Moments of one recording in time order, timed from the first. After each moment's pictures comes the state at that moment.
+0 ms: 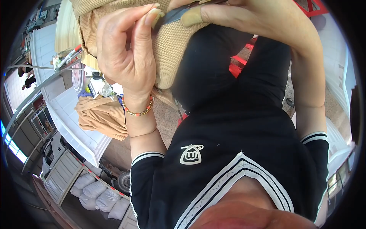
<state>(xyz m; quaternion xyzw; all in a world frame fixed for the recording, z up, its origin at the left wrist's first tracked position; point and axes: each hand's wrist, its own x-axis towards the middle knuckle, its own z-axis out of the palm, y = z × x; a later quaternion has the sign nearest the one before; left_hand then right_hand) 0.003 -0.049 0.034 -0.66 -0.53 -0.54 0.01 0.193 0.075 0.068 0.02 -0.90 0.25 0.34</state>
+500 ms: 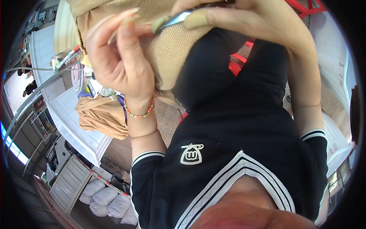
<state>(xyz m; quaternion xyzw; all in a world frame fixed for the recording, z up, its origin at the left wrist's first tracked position) 0.017 -0.057 0.040 -0.54 -0.48 -0.68 -0.12 0.194 0.066 0.073 -0.05 -0.82 0.52 0.24</state>
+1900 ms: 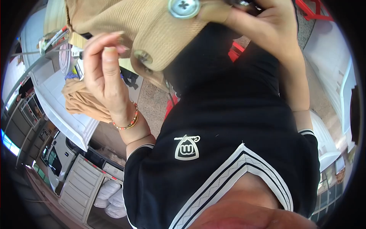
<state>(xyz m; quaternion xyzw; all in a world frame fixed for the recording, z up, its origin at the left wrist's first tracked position) 0.037 -0.171 0.038 -0.55 -0.61 -0.53 -0.20 0.262 -0.023 0.025 -0.21 -0.74 0.51 0.37</state>
